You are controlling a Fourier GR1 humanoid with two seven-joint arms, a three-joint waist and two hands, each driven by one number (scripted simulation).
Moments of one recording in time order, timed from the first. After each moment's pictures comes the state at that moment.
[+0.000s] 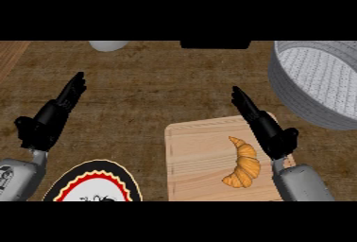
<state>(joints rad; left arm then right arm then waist) -0.24 0.55 -0.24 -1.41 0.26 0.10 -0.06 -0.23 -0.22 0.26 -1.41 -0.15 0.06 -0.05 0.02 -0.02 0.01</state>
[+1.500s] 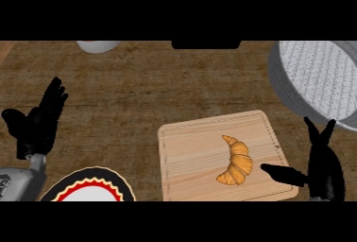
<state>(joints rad) -0.18 0.47 -0.14 -1.42 0.28 0.32 0.07 0.11 -0.29 0.19 -1.76 0.70 -0.36 0.66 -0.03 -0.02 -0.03</state>
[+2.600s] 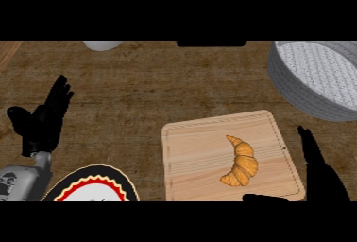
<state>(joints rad) -0.19 0.42 -0.11 -1.44 0.23 0.28 0.10 0.12 -0.13 0.37 -2.24 0.87 0.03 1.13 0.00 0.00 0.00</state>
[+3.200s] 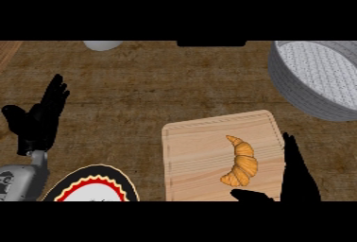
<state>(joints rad) -0.19 0.39 -0.04 -1.42 0.18 0.22 0.10 0.21 -0.04 0.40 -2.06 1.01 -0.13 0.98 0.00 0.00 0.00</state>
